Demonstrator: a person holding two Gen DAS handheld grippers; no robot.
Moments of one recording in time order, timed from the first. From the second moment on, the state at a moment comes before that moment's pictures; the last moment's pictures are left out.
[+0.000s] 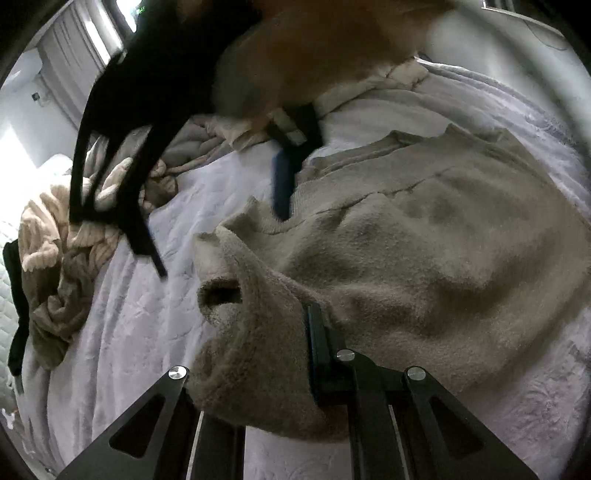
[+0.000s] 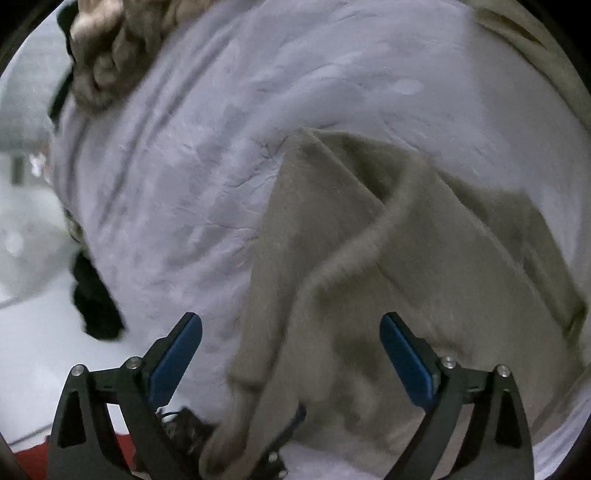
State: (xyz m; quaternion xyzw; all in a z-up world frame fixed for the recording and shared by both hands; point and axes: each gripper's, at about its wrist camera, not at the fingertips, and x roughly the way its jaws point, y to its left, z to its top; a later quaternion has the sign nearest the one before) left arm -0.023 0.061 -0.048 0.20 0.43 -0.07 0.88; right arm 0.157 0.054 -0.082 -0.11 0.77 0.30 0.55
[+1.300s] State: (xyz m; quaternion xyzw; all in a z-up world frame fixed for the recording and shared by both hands) left arm -0.064 -0.192 -0.043 0.29 0.40 -0.36 0.79; right arm 0.057 -0.423 -0.116 0.36 0.58 0.11 0.72
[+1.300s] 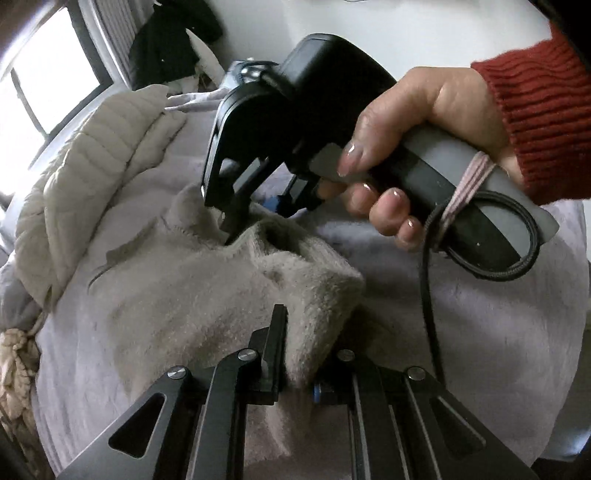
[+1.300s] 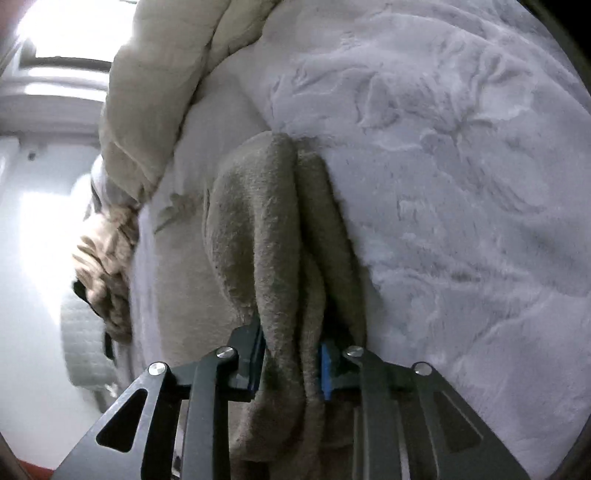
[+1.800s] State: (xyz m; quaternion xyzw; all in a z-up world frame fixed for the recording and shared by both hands) left arm 0.000 -0.072 -0.018 0.11 0.53 -0.24 0.80; right arm -0.034 -0.411 -0.072 0.35 0.61 0.08 0.71
